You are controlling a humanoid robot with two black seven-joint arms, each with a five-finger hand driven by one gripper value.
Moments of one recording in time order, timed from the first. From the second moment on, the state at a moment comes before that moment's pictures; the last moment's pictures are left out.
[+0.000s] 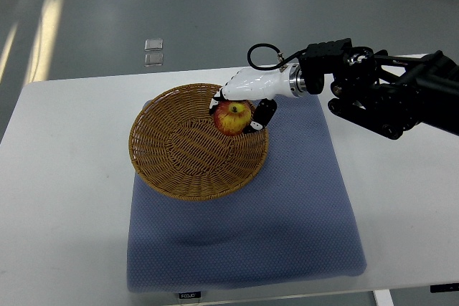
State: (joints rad) left arm 0.02 0.00 -0.09 -0.13 0.07 -0.05 -0.03; right arm 1.22 -0.22 0.08 0.83 -1.67 0.15 0.45
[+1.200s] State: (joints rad) left arm 0.02 0.00 -0.09 -0.13 0.07 -0.05 -0.03; right arm 1.15 -0.14 0.08 0.83 -1.66 0.06 0.45
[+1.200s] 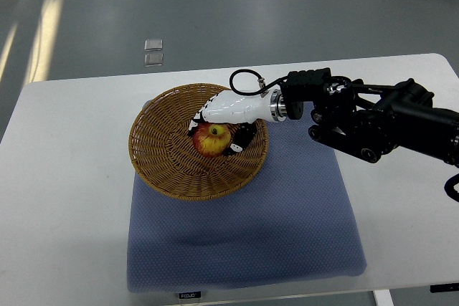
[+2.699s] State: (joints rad) left arm 0.02 0.00 -0.09 -0.13 0.07 -0.05 -0.03; right arm 1.08 -0.22 0.52 0.79 -1.20 0.04 0.45
